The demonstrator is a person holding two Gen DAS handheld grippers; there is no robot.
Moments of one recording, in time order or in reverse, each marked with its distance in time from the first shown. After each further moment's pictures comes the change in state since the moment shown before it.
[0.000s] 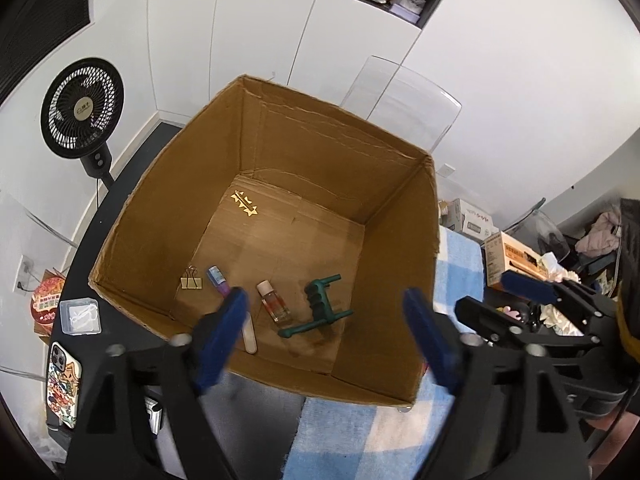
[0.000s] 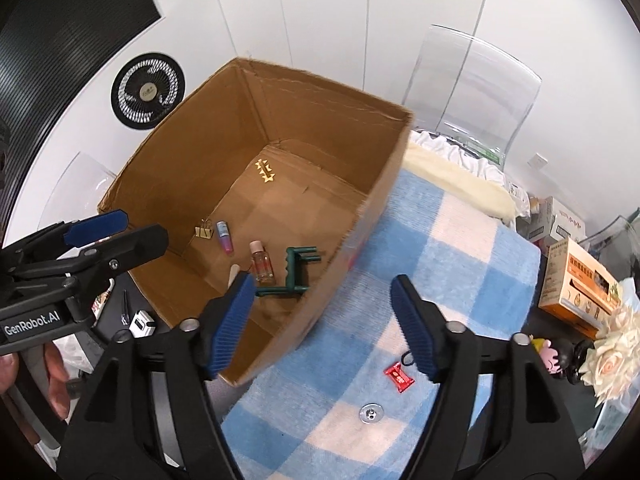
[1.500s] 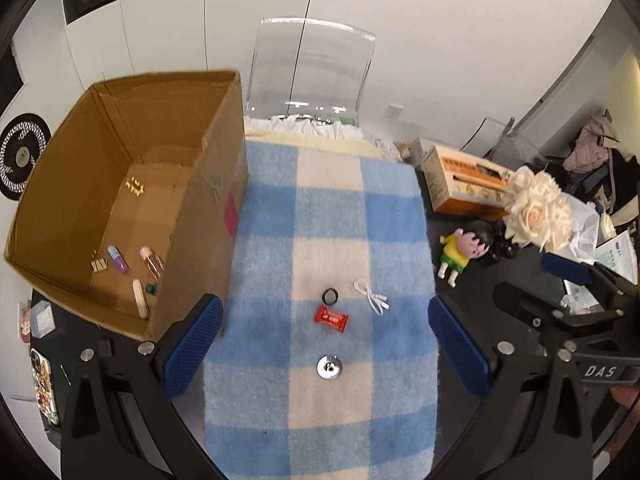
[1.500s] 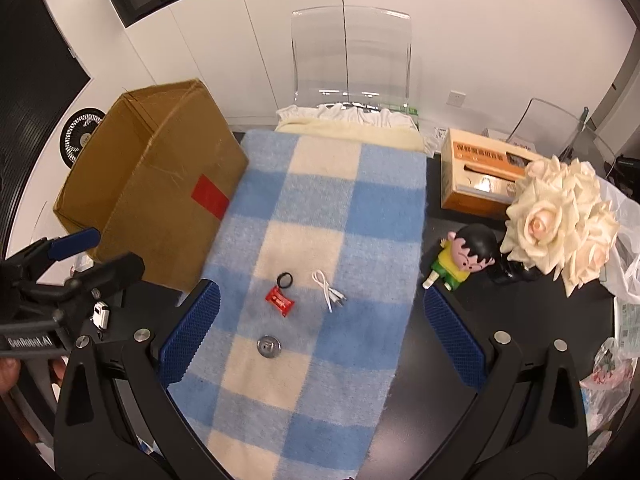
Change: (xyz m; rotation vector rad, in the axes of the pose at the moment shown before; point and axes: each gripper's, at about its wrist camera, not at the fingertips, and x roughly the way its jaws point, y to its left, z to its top) left arm 0.044 -0.181 -0.089 0.216 0.102 -0.007; right arm -0.068 -0.185 -0.149 0.265 -0.039 -0.079
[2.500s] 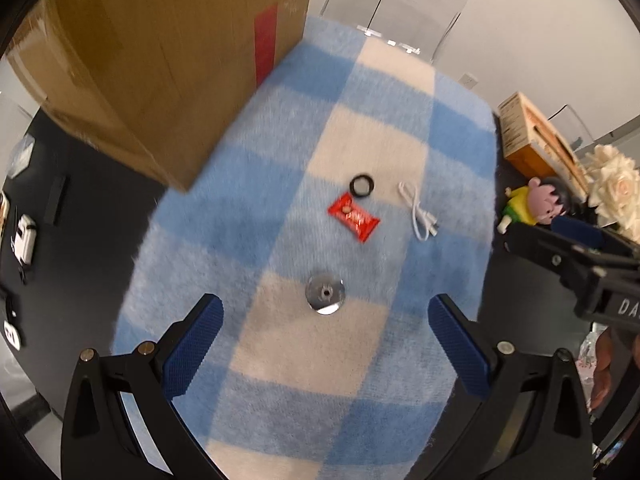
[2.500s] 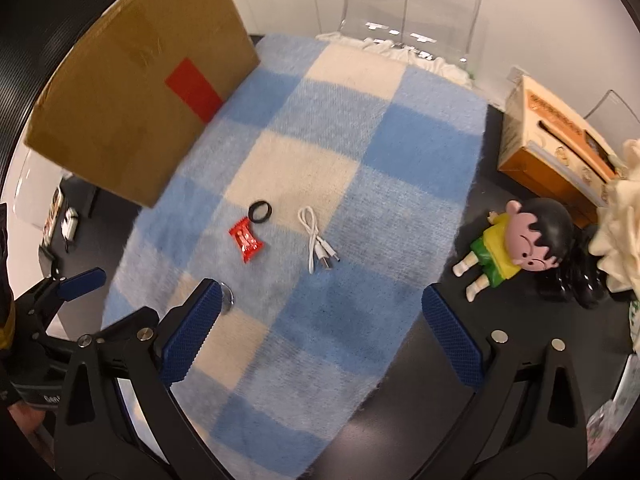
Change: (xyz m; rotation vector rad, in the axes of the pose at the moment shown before) left arm 0.109 -0.008 -0.114 -0.306 0.157 0.128; right arm 0.124 -0.027 -0.036 -0.227 0.200 0.102
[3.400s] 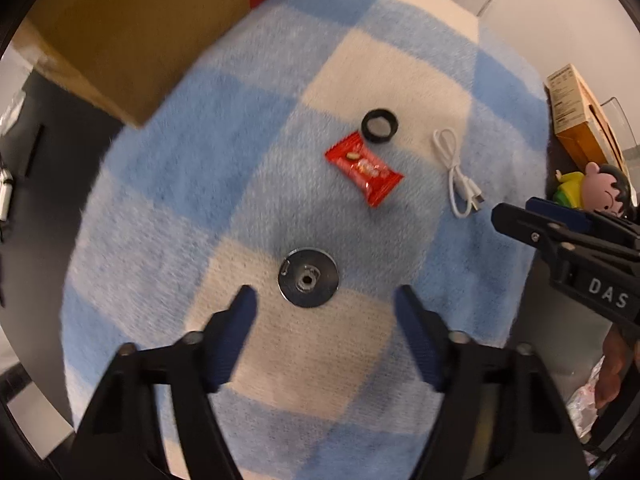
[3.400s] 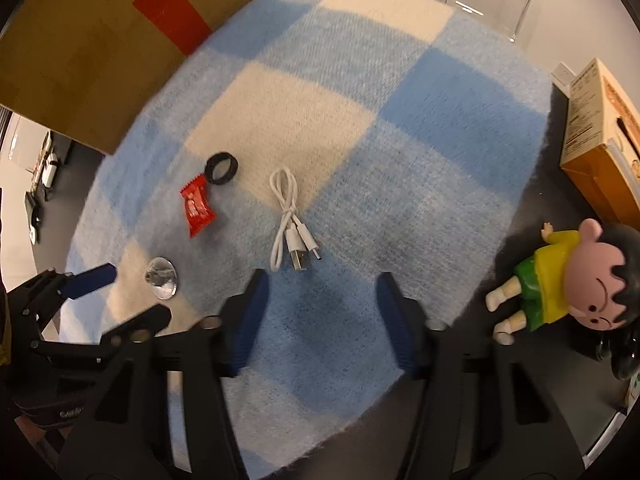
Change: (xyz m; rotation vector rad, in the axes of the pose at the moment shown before) left arm 0.067 -0.010 -0.009 -0.105 0.104 0.053; right arm 0.084 -0.020 0.008 -0.134 0.133 0.049
